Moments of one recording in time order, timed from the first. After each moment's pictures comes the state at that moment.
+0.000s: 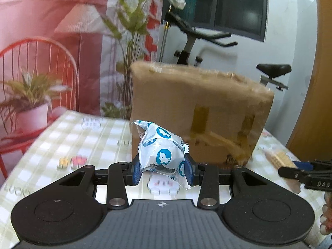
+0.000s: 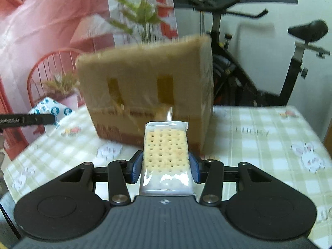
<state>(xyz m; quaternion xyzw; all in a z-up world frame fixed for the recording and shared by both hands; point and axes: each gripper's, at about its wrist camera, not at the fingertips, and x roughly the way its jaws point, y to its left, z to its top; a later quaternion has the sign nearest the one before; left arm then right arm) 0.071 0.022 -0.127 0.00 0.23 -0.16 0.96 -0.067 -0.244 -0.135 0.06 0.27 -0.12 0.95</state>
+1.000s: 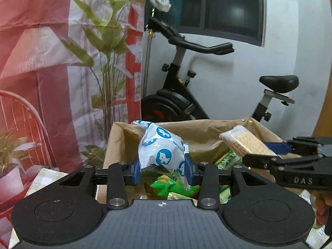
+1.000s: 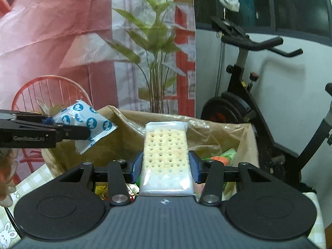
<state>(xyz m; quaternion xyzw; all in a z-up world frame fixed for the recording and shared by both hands) 0.257 -0.036 -0.056 0.03 0.24 -0.19 0.95 0.144 -0.293 -0.059 0.01 0.26 -0.09 0.96</state>
